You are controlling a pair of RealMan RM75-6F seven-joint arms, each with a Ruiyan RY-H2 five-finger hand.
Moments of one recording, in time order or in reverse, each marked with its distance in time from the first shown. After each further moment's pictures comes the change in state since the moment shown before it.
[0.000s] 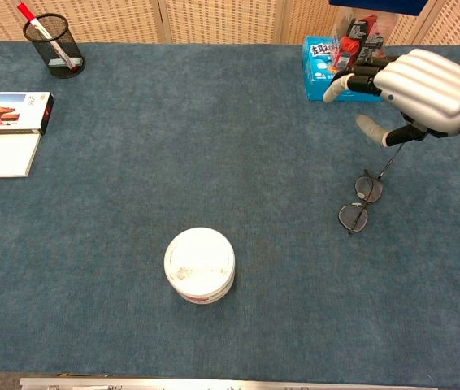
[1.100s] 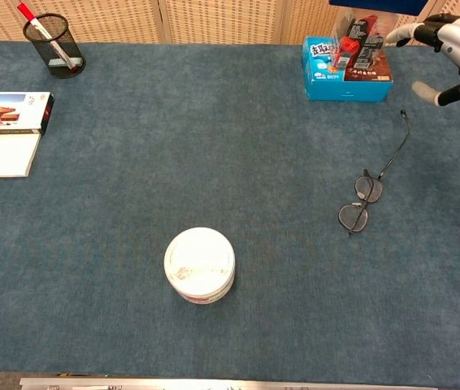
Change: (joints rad) left arm -0.006 0.007 -0.001 -0.012 -0.006 -0.010 0.016; right arm -0.031 -0.016 0.080 0.174 0.208 -0.054 0.019
